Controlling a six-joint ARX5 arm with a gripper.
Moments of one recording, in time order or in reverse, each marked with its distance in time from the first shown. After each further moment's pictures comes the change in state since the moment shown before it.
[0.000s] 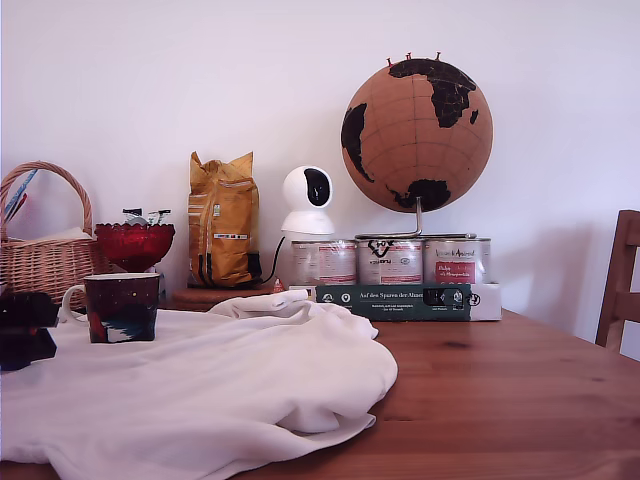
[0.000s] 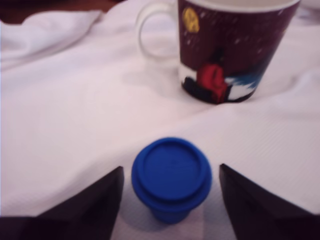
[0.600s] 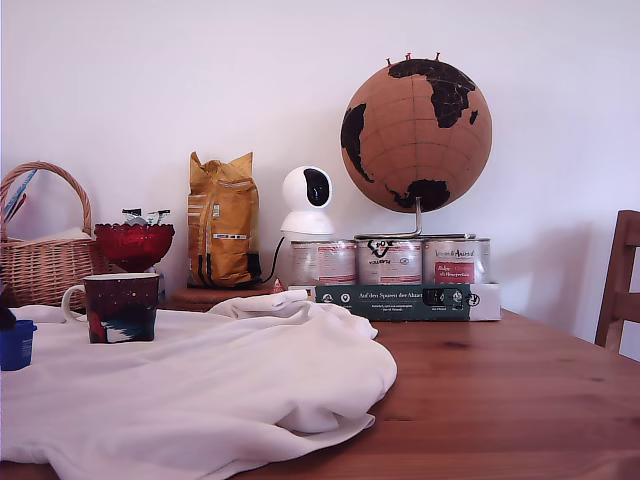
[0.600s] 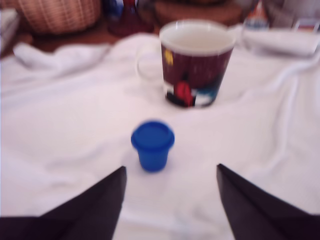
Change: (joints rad) arm 0.000 -0.339 -0.280 0.007 0.022 -0.021
